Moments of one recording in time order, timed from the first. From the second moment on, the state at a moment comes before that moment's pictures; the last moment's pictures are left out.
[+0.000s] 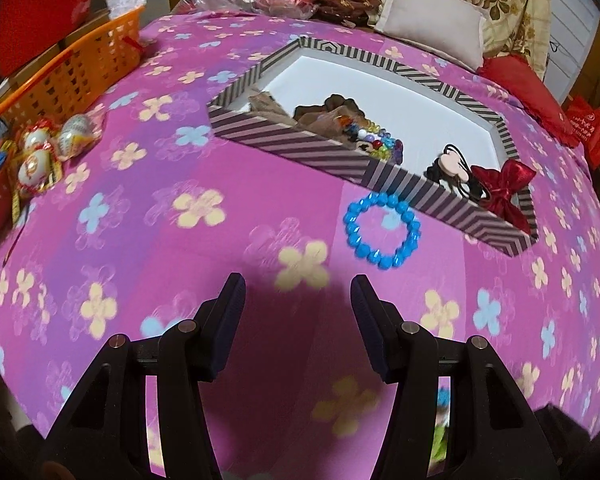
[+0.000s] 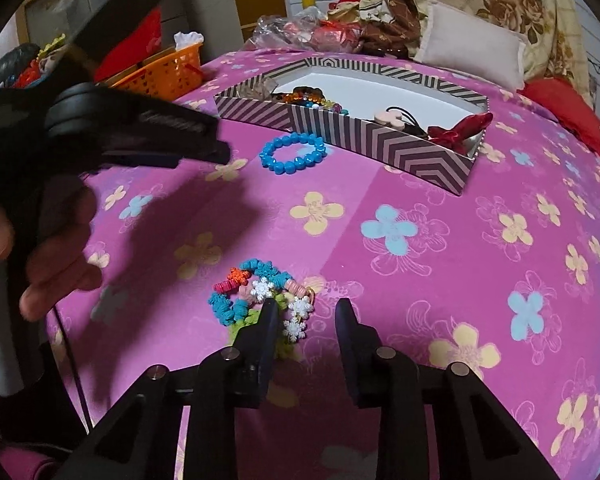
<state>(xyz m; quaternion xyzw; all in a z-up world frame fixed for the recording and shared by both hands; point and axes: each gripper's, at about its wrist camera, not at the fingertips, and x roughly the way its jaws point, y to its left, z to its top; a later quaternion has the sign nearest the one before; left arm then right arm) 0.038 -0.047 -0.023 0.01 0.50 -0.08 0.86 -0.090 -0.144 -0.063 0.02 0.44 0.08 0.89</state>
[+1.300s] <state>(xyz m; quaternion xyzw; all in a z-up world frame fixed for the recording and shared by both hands) 0.021 -0.050 0.017 0.03 0.47 -0.15 0.87 -0.104 -0.154 0.004 0.05 0.36 0.08 0.93</state>
